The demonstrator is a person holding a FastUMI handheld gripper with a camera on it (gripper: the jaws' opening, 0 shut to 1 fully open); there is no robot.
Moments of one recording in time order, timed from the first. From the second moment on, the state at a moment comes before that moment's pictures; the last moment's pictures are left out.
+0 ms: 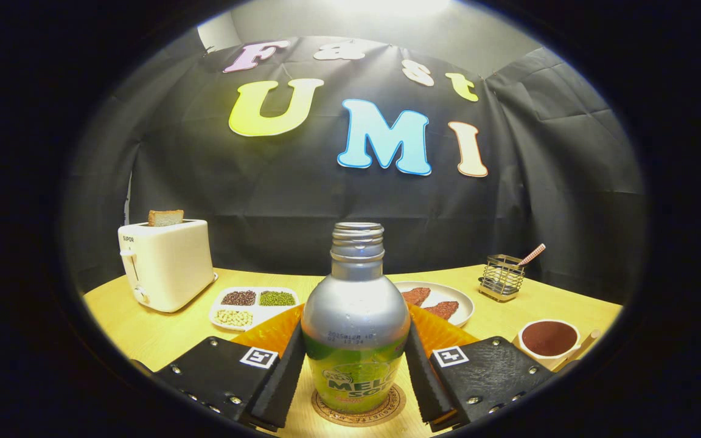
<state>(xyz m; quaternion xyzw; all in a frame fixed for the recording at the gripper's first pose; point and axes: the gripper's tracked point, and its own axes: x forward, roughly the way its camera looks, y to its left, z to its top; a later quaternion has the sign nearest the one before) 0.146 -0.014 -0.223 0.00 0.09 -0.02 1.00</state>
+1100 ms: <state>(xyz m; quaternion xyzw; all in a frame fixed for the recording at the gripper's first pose) 0.087 -0.040 -0.075 -0.01 0.00 0.00 1.00</state>
